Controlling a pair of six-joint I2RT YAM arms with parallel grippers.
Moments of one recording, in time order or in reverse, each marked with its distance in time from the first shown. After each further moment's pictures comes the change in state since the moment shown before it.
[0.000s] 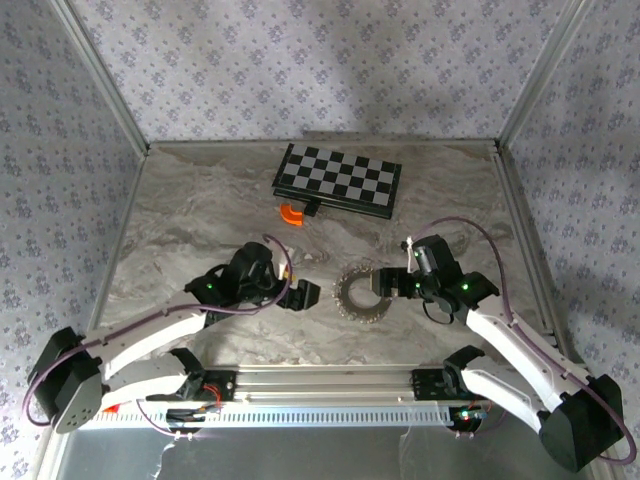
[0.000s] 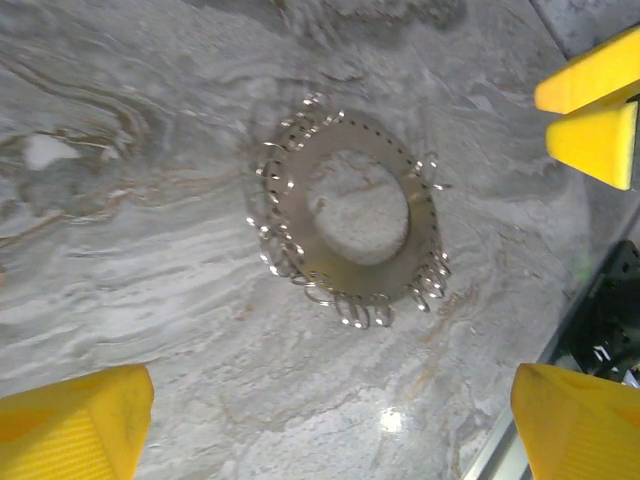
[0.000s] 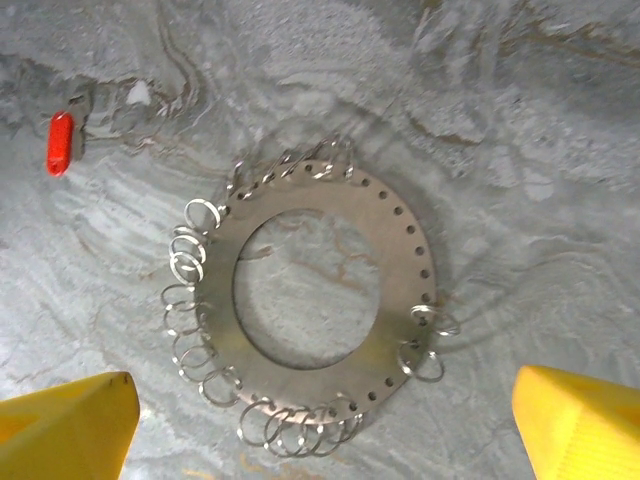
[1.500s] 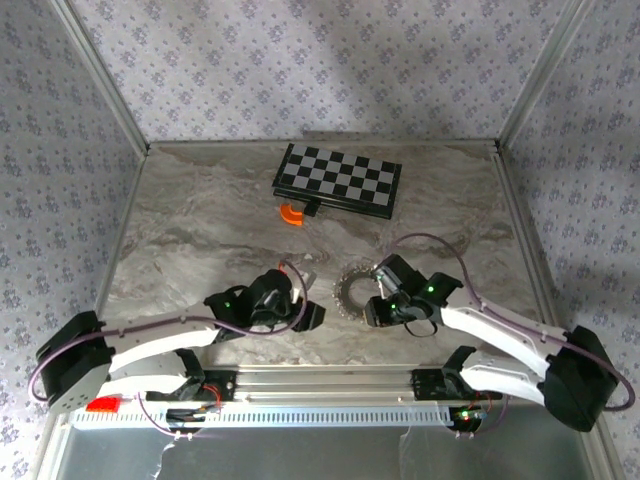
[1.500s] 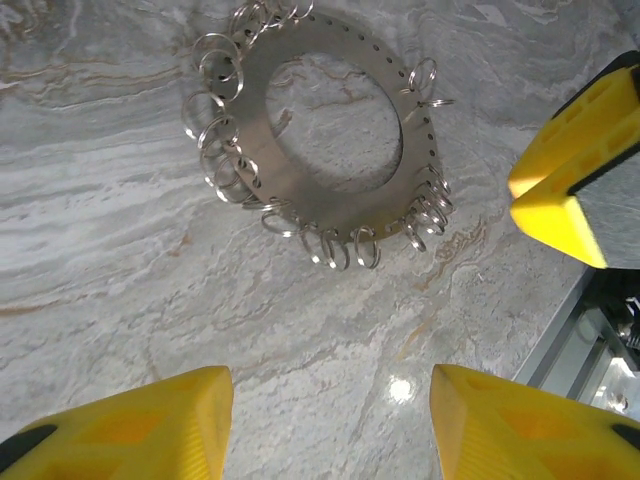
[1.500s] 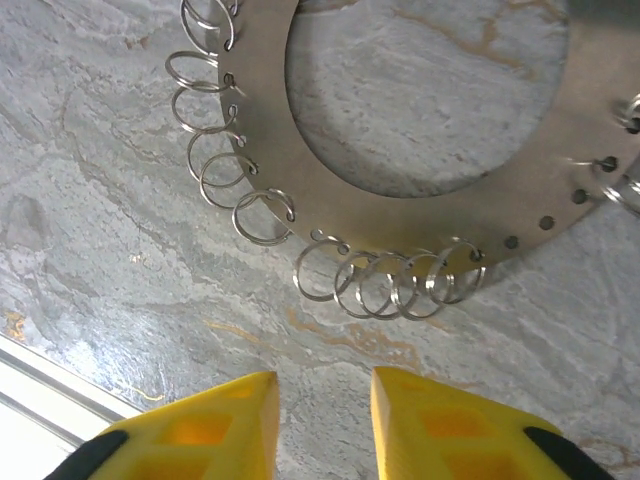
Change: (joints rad) left arm -0.214 0.030 -0.116 0.124 -0.158 -0.105; right arm 0.298 0.202 0.008 -0.082 -0.011 0.130
